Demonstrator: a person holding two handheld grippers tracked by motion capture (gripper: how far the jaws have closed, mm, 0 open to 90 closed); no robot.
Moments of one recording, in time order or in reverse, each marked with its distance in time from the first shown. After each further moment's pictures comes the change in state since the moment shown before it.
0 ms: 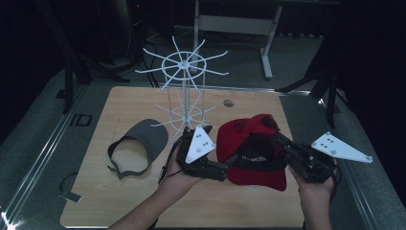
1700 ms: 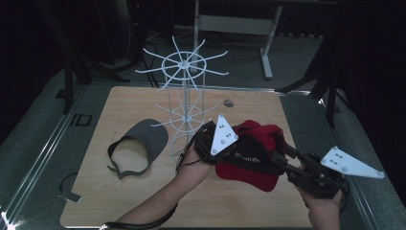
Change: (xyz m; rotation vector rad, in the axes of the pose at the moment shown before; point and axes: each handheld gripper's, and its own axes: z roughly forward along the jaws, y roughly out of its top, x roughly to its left) left arm -0.007 0.029 0.026 -0.040 0.040 0.134; right arm 0.003 -0.016 -0.026 -0.006 0.089 -0.005
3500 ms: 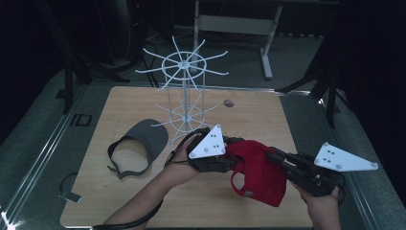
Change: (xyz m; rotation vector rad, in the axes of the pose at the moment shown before) left arm 0.012 -0.018 -0.015 -0.056 -0.399 0.089; right arm 0.005 0.014 0.009 0.034 0.155 -0.099
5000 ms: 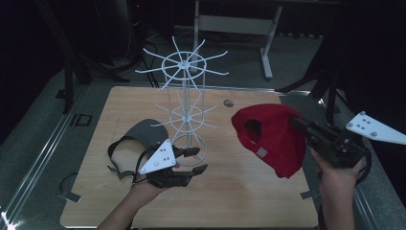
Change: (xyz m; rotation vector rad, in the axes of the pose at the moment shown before) left arm -0.013 -0.078 -0.073 -0.008 0.126 -0.207; right arm -0.037 0.050 -0.016 -0.114 -0.203 0.077
